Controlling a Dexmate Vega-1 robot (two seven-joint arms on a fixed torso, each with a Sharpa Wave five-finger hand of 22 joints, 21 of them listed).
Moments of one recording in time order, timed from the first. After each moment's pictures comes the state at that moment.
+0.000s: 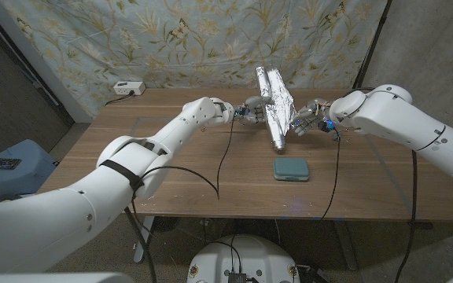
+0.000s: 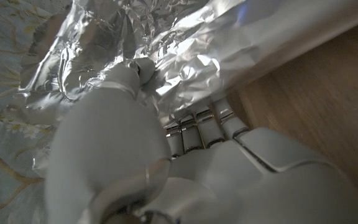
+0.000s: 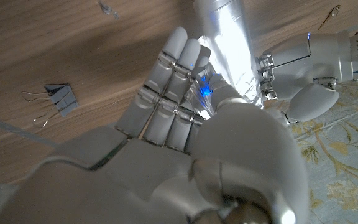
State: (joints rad) left arm 0.21 0.02 0.51 -0.76 -0.88 0.58 -0.17; left_hand 1.17 0.06 0.37 -0.17 0.92 0.58 0.08 0.59 0.46 0.56 0.01 0.48 0.80 0.66 -0.03 0.49 0.47 0.36 0.05 1.05 0.18; right arm -0.53 -0.95 -0.61 -2.18 0.50 -1.14 -0.10; right_hand 1.08 0.17 0.32 -0.13 0.18 0.91 0.01 0.39 0.21 0.98 -0.05 0.43 0.28 1.04 -0.17 0.52 0.26 1.07 -0.15 0.46 0.18
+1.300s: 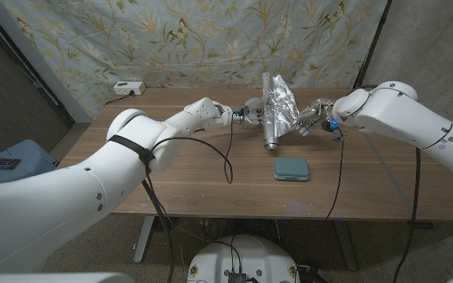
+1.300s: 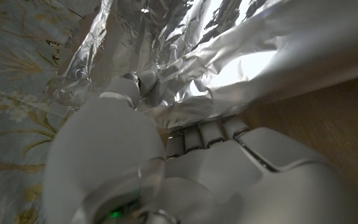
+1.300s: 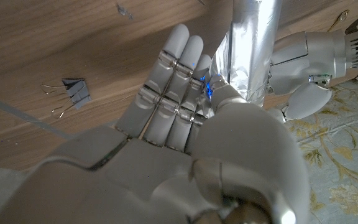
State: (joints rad) left arm 0.08 -0.09 0.41 -0.38 -0.82 0.52 -0.37; left_hand 1.05 0.06 0.44 -0.10 0.82 0.49 0.12 0.47 0.41 0.48 0.04 0.40 0.71 0.56 0.03 0.38 0.40 0.32 0.08 1.02 0.18; right arm -0.52 -0.98 -0.61 -2.23 0.51 -1.20 -0.12; right_hand 1.08 0.17 0.35 -0.14 0.18 0.92 0.02 0.39 0.23 1.01 -0.05 0.45 0.33 1.08 -0.19 0.52 0.30 1.09 -0.16 0.50 0.19
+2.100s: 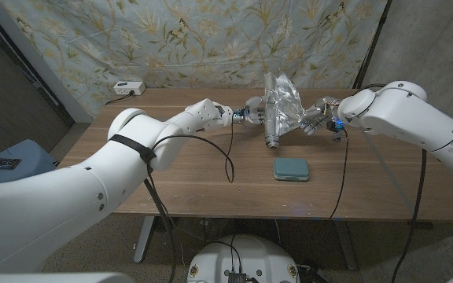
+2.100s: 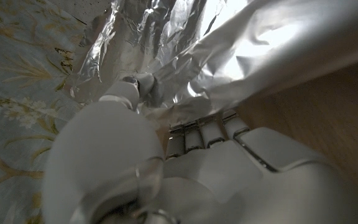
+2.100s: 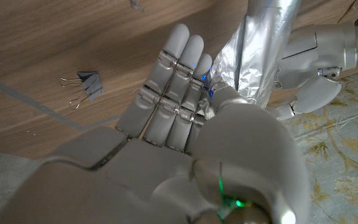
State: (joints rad) left arm 0.08 -0.10 0.38 -0.36 -0.78 0.48 -0.42; left_hand 1.00 0.07 0.44 -0.10 0.75 0.43 0.11 0.38 0.37 0.42 0.07 0.36 0.66 0.48 0.06 0.32 0.37 0.28 0.12 0.98 0.18; right arm -0.57 -1.01 -0.55 -2.27 0.53 -1.23 -0.17; right_hand 1.08 0.17 0.36 -0.14 0.18 0.92 0.02 0.38 0.24 1.01 -0.06 0.46 0.36 1.09 -0.19 0.52 0.32 1.09 -0.16 0.51 0.19
